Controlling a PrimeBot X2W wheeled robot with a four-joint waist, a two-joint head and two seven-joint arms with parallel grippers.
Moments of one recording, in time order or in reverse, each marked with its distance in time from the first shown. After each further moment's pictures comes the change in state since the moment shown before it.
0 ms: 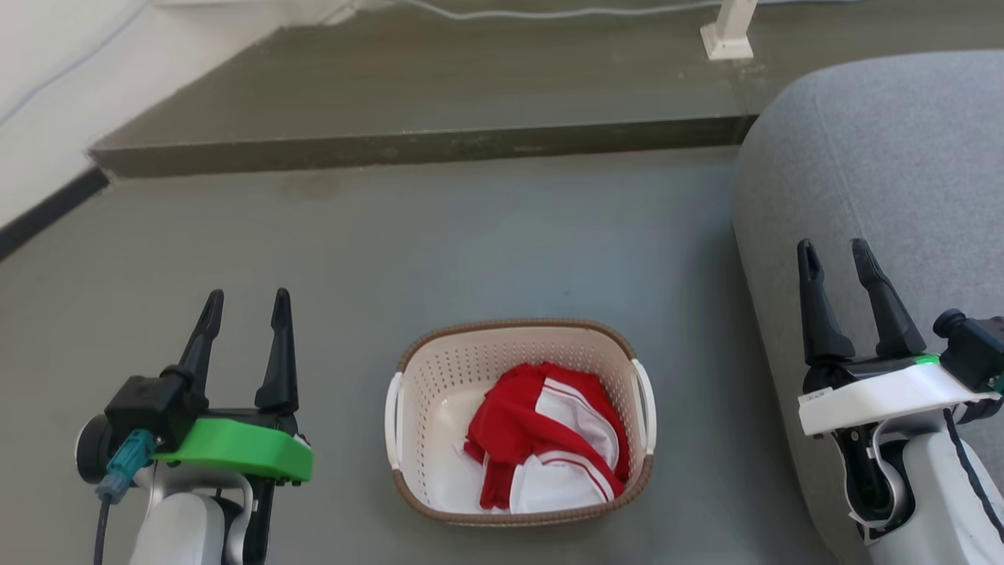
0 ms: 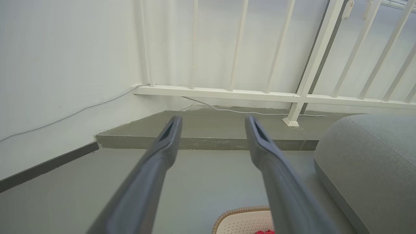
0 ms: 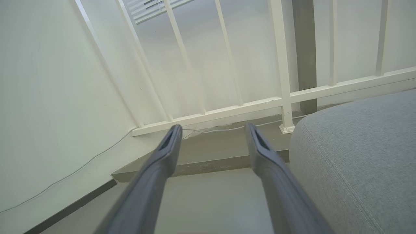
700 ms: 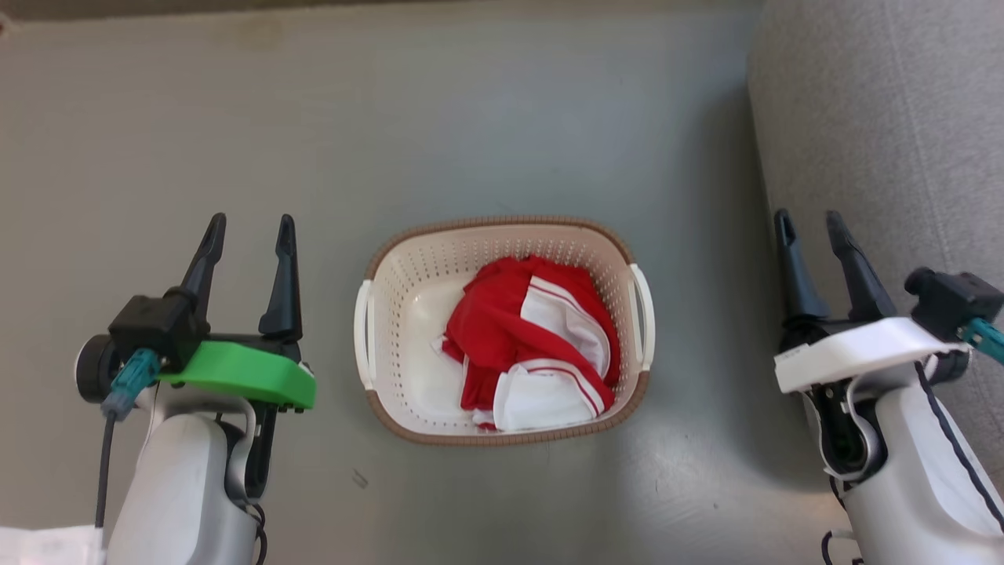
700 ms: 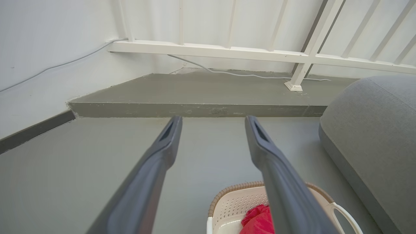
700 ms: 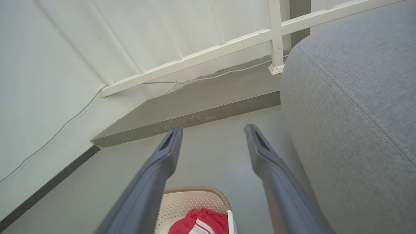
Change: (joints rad) left arm -0.183 -0.004 -0.017 0.101 0.025 -0.009 -0.003; right arm -0.138 0.018 0.026 0.160 0.038 0.005 0.000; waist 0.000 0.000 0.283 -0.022
